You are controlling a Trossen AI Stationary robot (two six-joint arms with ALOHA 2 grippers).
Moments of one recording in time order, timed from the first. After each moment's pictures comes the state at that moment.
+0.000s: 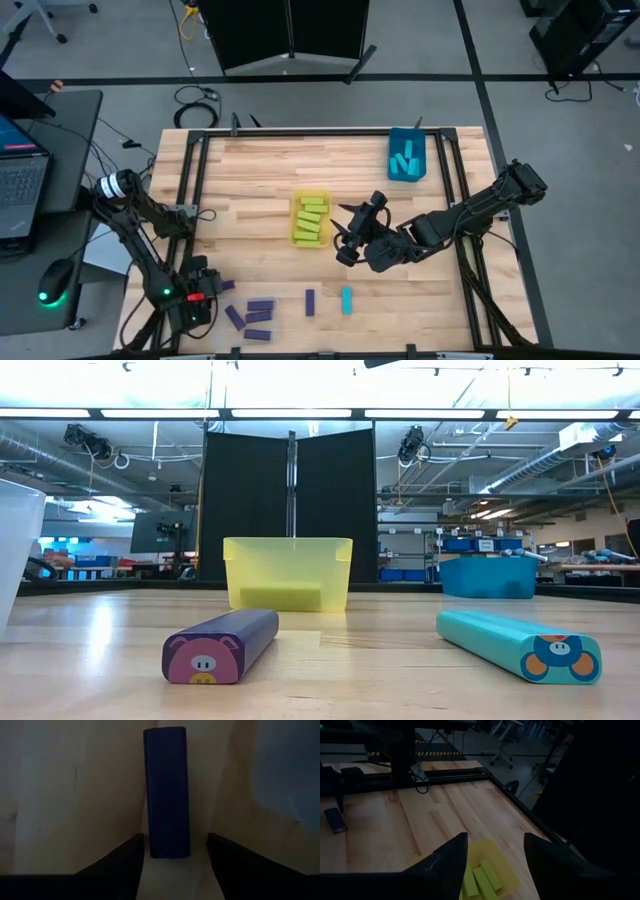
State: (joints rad) left arm -1.19 1.50 0.71 -0.74 -0.24 -1.37; right arm 0.44 1.57 1.29 -0.38 0.97 0.35
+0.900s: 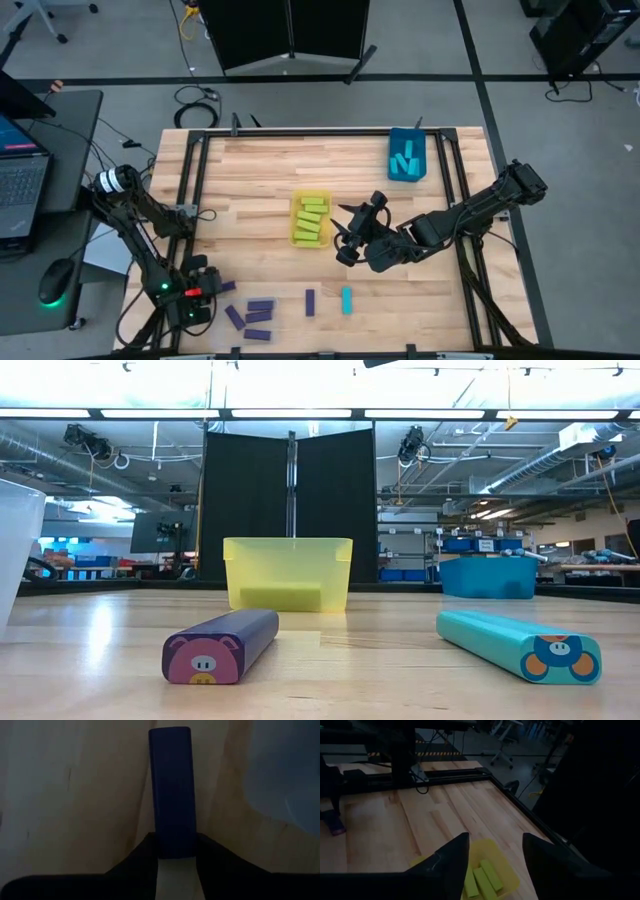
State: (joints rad) left arm -1.19 1.48 0.64 -0.67 -0.26 -1.40; right arm 0.44 1.57 1.29 -0.37 0.97 0.35
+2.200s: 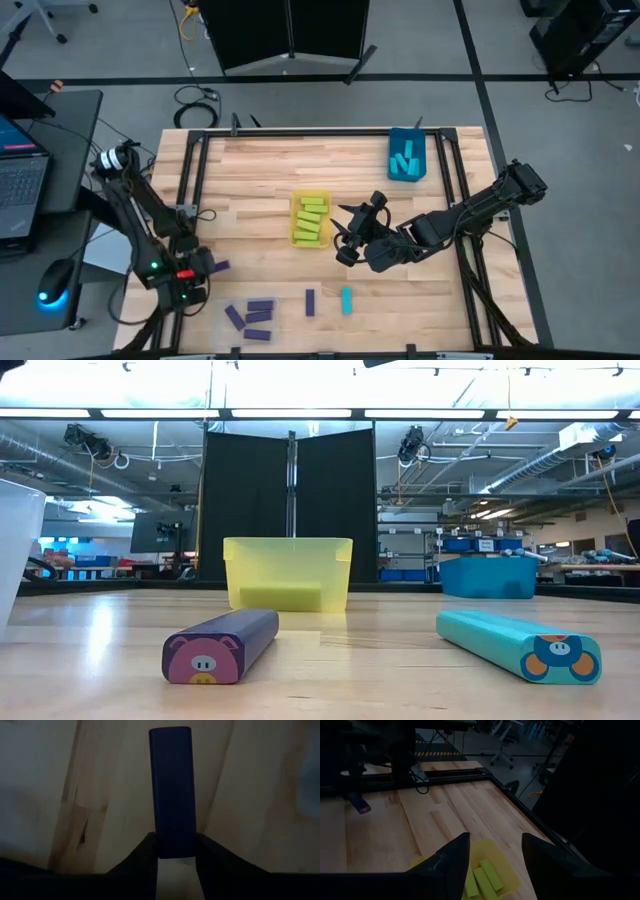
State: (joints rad) left arm -1.19 1.22 0.64 -0.96 -0.29 -1.44; right arm 0.44 1.57 1.29 -0.37 0.97 0.35
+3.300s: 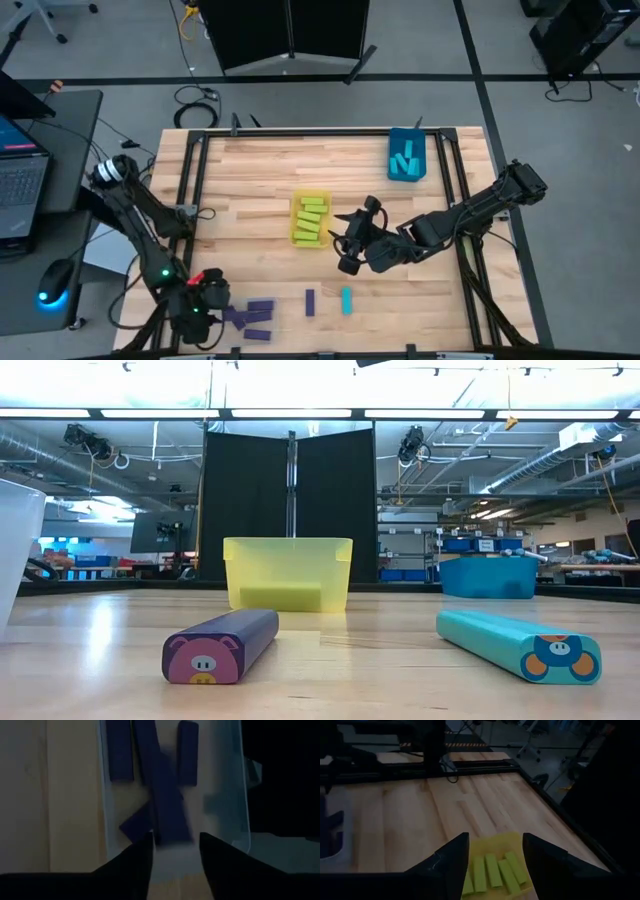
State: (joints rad) left arm -1.05 1.32 0.83 -0.56 -0.16 -1.05; right arm 0.44 1.57 1.29 -0.37 0.83 0.33
